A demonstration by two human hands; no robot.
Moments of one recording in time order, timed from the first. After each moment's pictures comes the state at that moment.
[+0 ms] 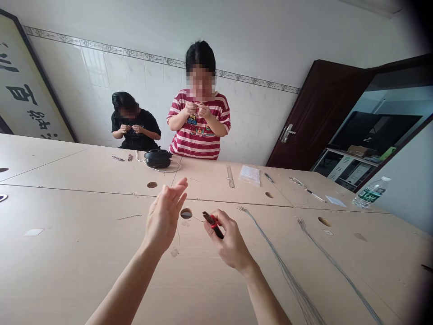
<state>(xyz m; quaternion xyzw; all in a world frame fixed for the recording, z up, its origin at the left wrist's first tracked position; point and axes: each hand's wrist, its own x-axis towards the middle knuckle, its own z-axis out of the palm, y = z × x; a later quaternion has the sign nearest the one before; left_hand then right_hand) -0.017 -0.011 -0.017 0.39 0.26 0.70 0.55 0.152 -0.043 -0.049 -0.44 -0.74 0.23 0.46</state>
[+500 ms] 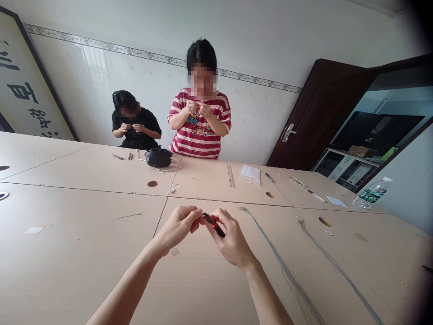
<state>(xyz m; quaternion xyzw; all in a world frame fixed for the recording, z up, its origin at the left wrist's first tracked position) -0.017 -0.019 -0.019 0.65 0.45 0.34 0.51 0.156 -0.040 -0.047 -0.42 -0.77 0.20 0.44</state>
